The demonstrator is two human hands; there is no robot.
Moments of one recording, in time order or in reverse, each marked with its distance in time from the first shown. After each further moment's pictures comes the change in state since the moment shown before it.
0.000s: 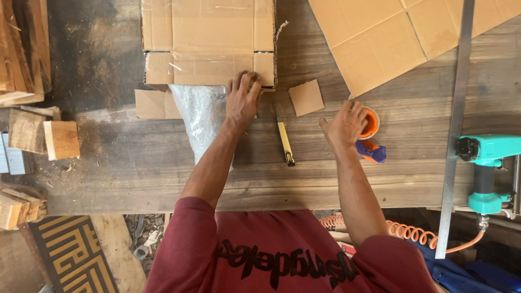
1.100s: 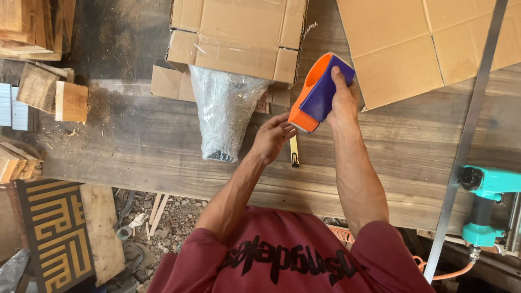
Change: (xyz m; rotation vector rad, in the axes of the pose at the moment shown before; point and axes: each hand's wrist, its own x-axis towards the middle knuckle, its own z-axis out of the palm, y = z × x) left_hand -0.078 0.111 -0.026 -2.117 0.108 -1.348; right_hand 0.043 -0.121 -0.057 1.565 -0.065 0.539
